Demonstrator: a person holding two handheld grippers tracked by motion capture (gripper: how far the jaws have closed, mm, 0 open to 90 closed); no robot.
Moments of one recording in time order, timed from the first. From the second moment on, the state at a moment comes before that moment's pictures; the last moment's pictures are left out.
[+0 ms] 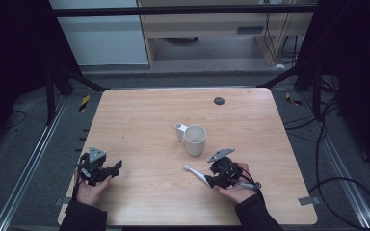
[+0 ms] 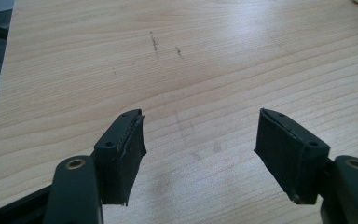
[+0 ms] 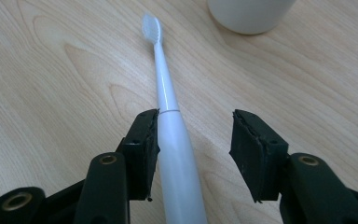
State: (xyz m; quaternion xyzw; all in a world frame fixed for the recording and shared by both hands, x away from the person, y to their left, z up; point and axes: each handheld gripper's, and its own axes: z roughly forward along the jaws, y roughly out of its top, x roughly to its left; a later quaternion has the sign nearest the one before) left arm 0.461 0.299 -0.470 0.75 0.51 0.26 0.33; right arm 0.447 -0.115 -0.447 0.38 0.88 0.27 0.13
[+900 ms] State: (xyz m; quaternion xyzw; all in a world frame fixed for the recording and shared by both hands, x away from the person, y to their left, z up) left arm 0.462 0.298 -0.471 0.75 0.51 0.26 0.32; right arm 0.450 -0.108 -0.466 0.37 0.90 0.22 0.09
